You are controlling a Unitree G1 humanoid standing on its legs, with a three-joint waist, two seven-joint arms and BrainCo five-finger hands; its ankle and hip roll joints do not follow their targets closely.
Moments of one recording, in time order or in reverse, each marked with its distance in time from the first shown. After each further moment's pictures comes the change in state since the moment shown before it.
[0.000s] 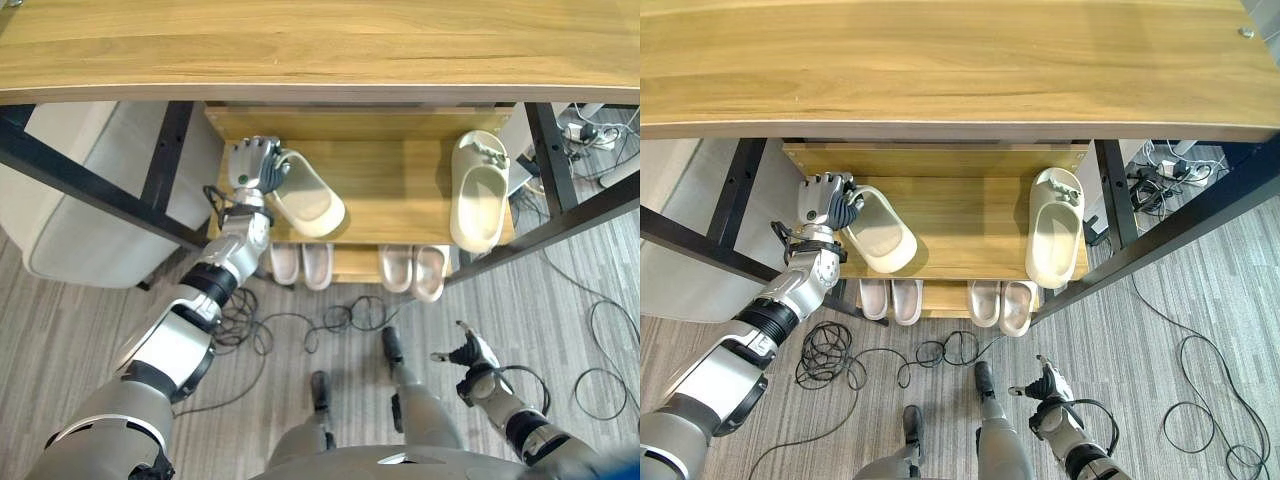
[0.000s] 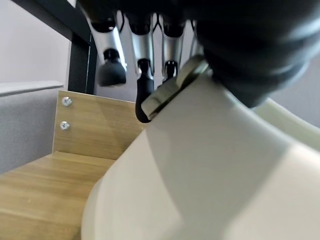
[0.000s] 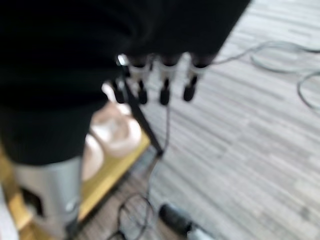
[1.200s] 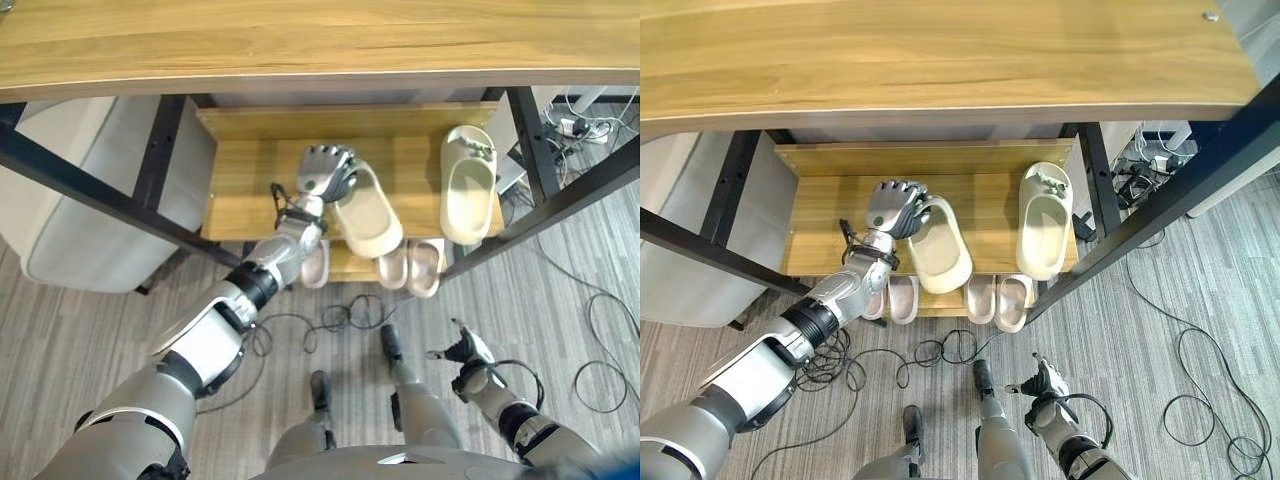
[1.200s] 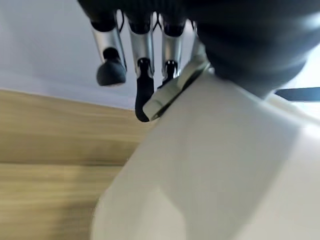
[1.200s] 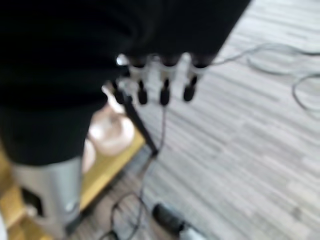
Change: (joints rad) left arm -0.089 -0.172 -0.199 -0.046 0.099 -0.012 -0.002; right arm -0.060 0.026 0.037 0.076 -0.003 0.013 -0.020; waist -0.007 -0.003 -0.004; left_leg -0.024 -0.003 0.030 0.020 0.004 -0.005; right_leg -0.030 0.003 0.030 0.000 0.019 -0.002
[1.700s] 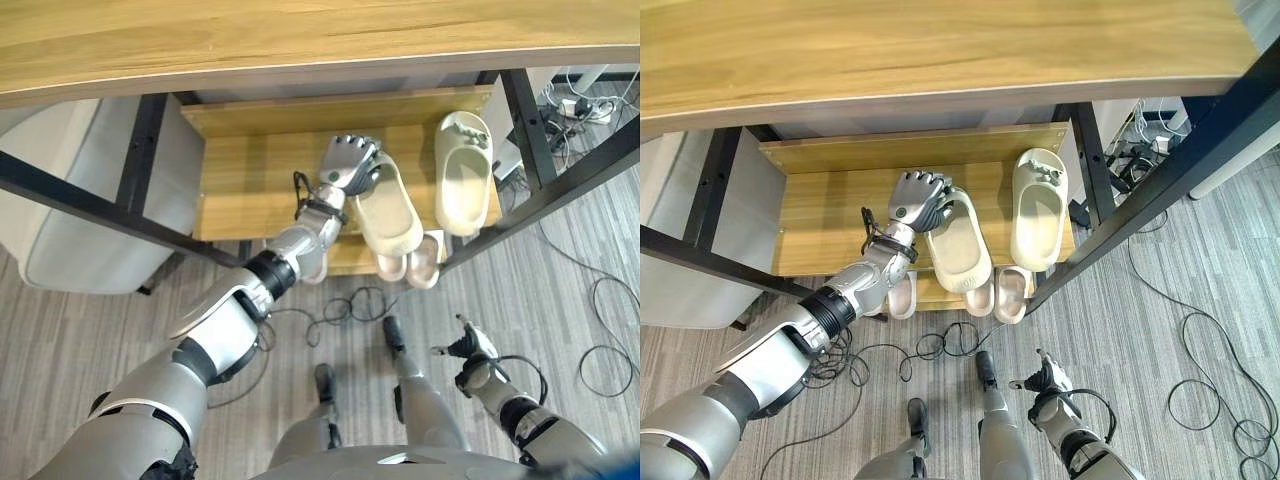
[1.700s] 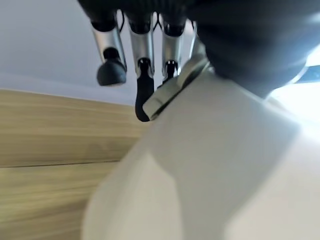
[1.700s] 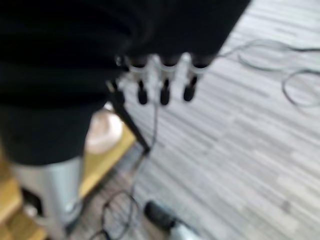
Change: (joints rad) left arm -0.107 -0.043 -0.077 0.064 0.037 0.011 0.001; right arm -0.018 -0.009 -0.002 0.032 0.000 -0.001 -0.005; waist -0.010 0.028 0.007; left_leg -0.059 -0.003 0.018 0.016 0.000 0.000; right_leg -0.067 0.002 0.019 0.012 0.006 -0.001
